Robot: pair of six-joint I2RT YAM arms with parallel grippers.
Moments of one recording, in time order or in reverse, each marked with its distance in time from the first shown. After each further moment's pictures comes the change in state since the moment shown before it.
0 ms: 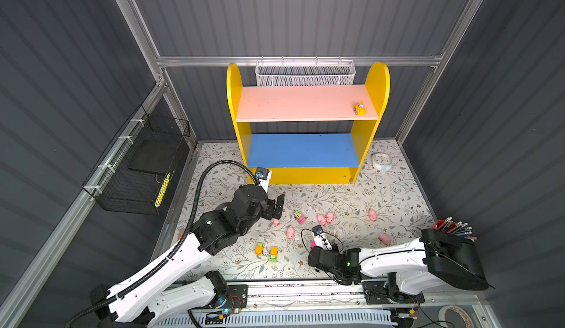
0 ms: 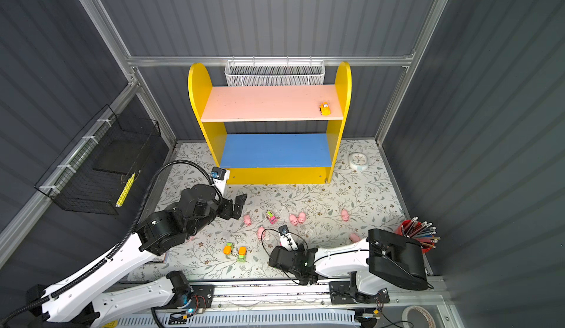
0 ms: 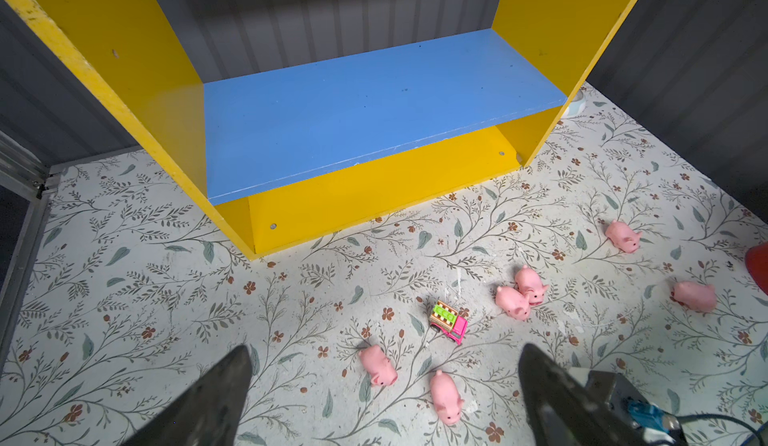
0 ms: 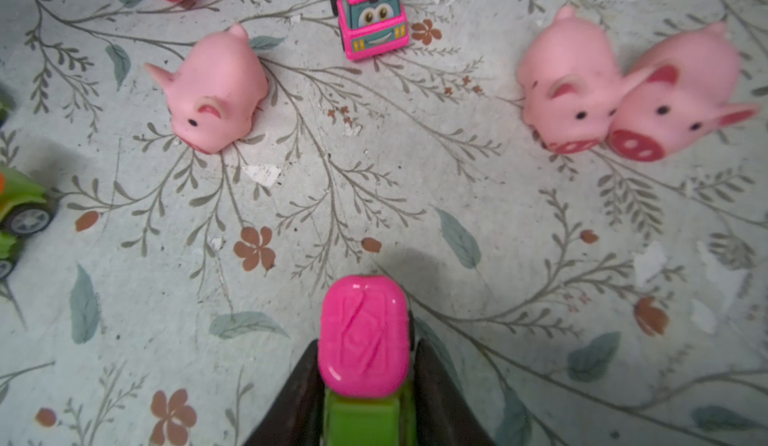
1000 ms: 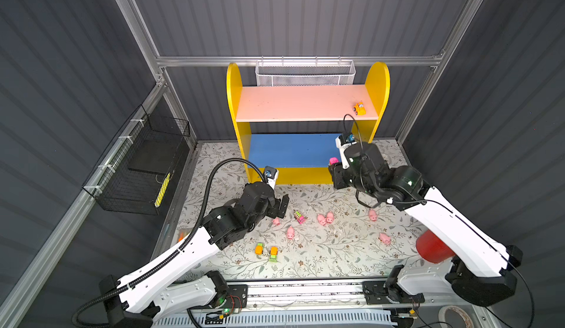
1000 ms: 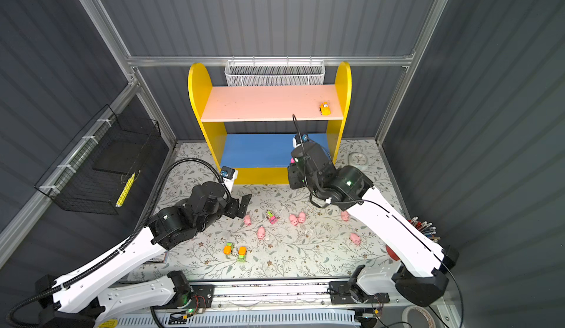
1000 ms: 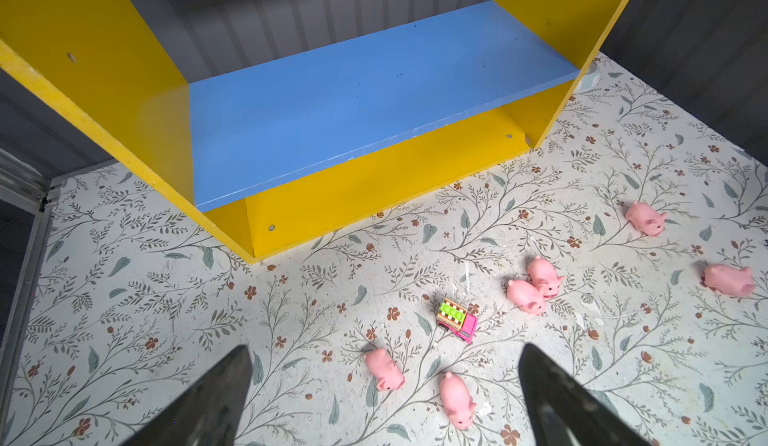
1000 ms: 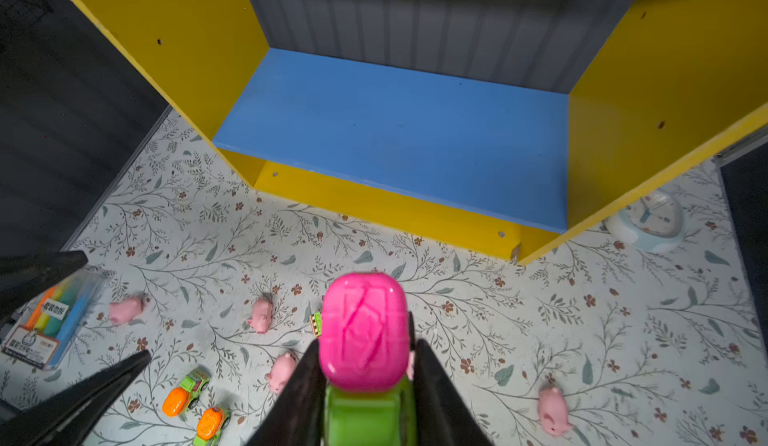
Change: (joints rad) left arm 0.000 0.077 0.004 0.042 0.000 0.056; right arm -0.536 -0.037 1.215 -0.861 -0.177 -0.459
